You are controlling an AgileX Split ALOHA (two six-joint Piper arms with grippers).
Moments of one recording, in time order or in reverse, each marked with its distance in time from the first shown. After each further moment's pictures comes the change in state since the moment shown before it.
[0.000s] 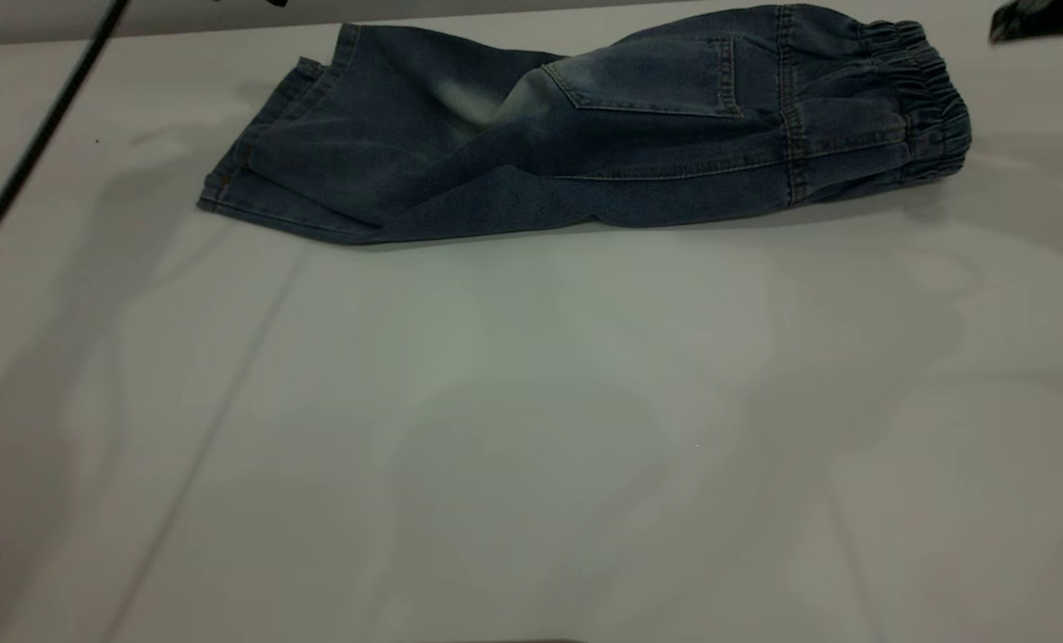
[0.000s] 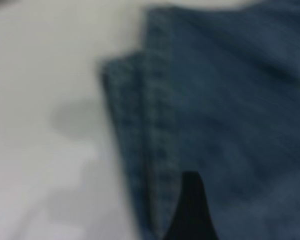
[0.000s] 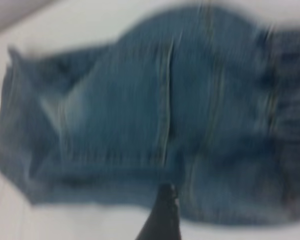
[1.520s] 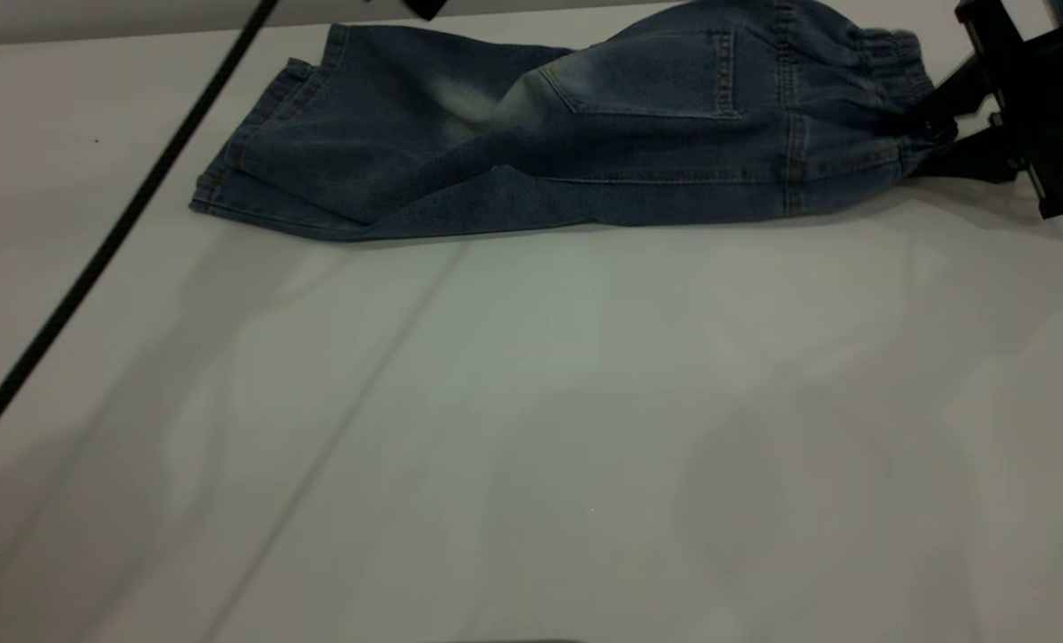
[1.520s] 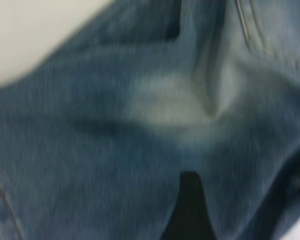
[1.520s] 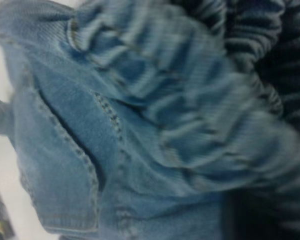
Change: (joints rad) left arm -0.221 0.000 -0.013 0.039 -0.040 0.032; right arm -0.063 0.412 -0.191 0.145 0.168 0.171
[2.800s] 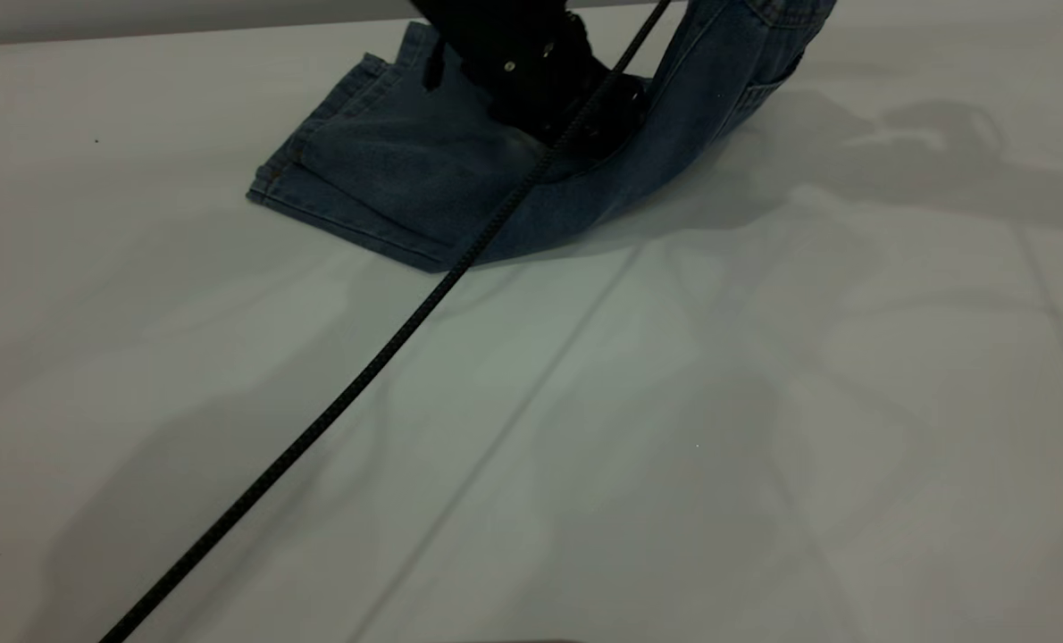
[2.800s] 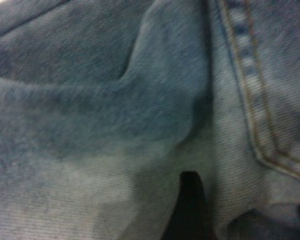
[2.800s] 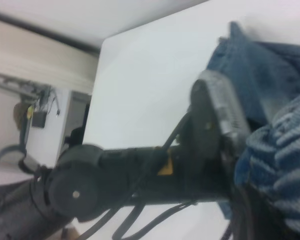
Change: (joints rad) left arm -0.201 0.279 -0.058 -0.085 -0.269 -0.082; right arm 0.128 -0.311 -0.106 -0.025 0.259 -0.128
